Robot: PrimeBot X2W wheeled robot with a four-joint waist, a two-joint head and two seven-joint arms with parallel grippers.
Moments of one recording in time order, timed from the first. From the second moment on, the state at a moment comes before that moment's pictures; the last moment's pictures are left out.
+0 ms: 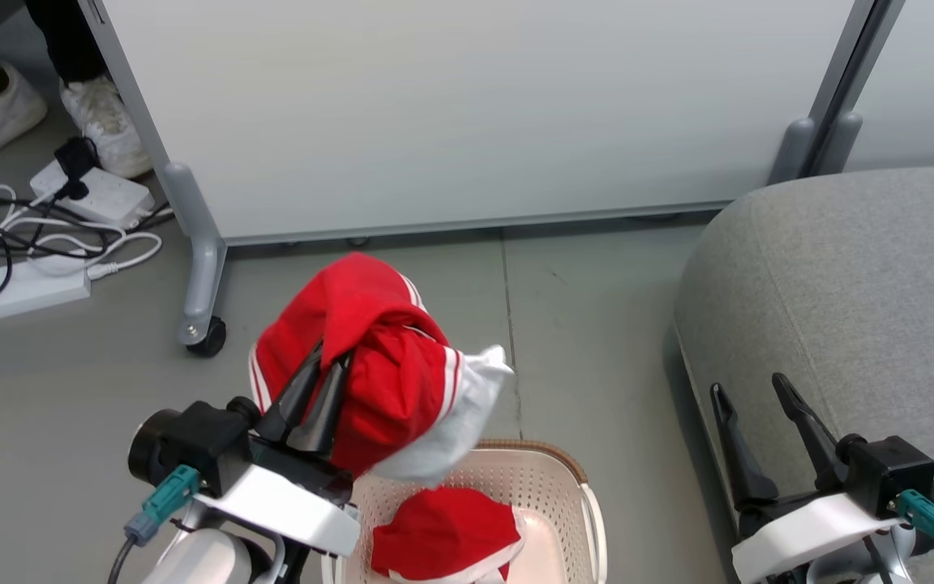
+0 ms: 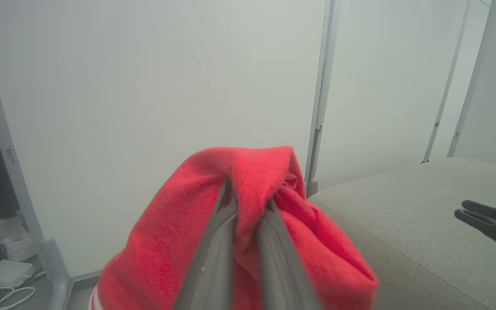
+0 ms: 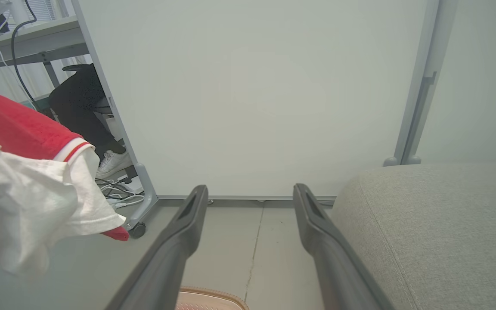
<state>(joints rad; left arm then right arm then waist) -0.22 0.34 -0.55 0.01 -0.54 0.12 -0.24 -0.03 -0.05 0.09 0.11 0.18 0.13 -0.12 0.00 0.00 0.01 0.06</state>
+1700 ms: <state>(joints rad) -0.25 0.34 -0.60 -0.02 -0.53 0.12 -0.23 -0.34 -0.05 0.78 0.24 0.49 0.13 -0.19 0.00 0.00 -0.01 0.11</state>
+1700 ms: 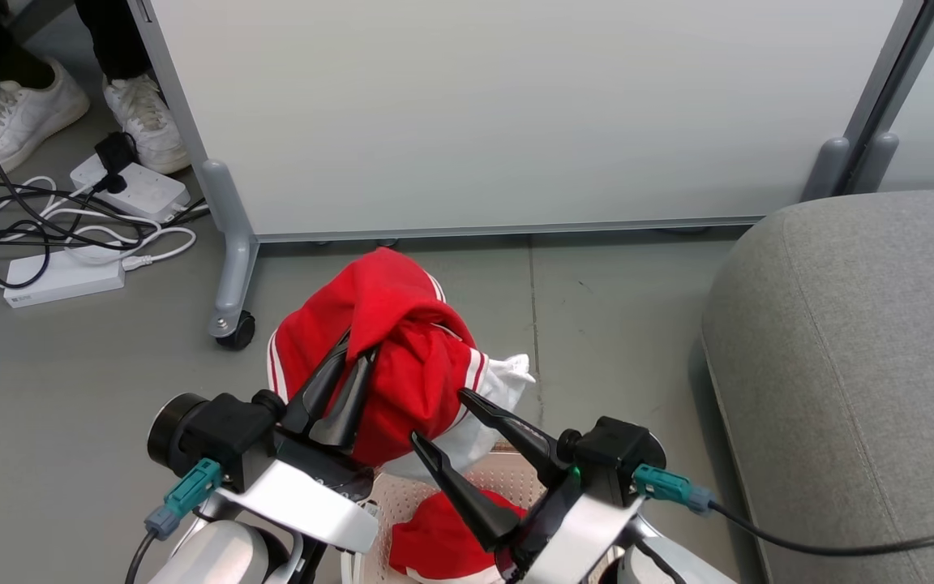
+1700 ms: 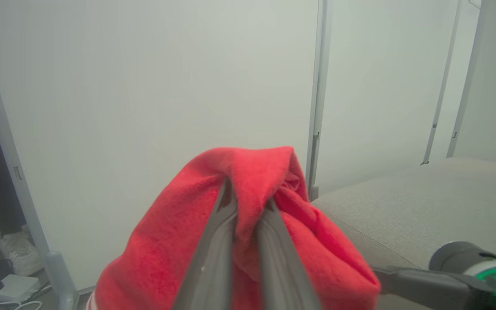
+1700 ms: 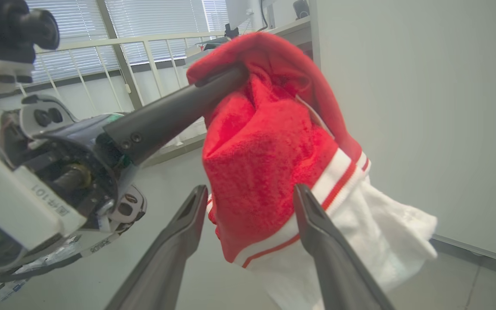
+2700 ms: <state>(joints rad) -0.23 0.33 -0.65 -0.06 -0.53 0.09 -0.25 -0.49 -0.05 0.67 0.44 0.56 0.13 -0.26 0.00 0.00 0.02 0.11</state>
